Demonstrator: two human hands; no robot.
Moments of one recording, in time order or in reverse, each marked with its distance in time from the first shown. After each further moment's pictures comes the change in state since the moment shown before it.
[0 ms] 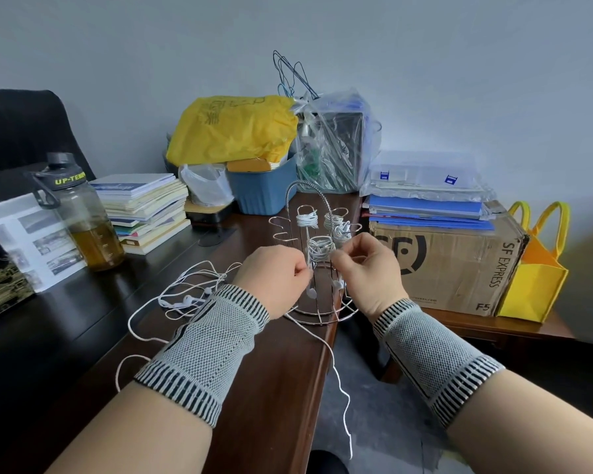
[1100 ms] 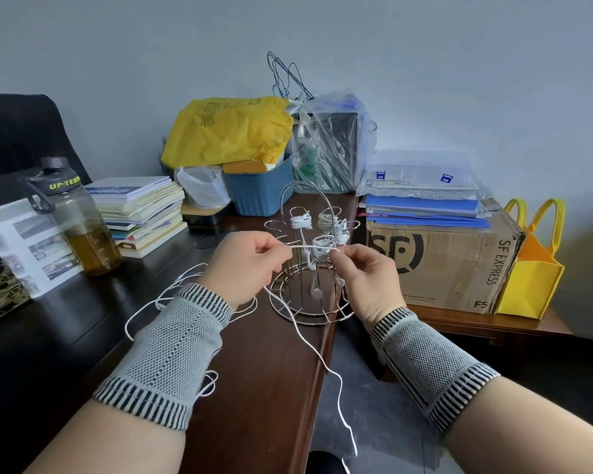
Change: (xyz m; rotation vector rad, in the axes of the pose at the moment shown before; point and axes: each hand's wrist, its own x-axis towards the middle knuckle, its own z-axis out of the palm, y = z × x) left_hand -0.007 -0.013 -0.026 -0.579 0.052 -0.173; right_hand -0.008 0.006 0.001 0.235 0.004 0.062
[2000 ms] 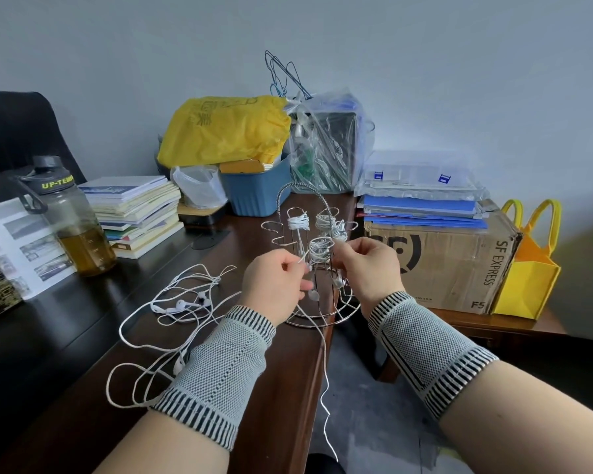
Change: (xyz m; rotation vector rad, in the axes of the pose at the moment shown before) left_hand 0.002 -0.005 0.055 -0.187 0.102 -0.150; right_hand 0.019 -0.009 0.003 -0.028 0.107 0.177
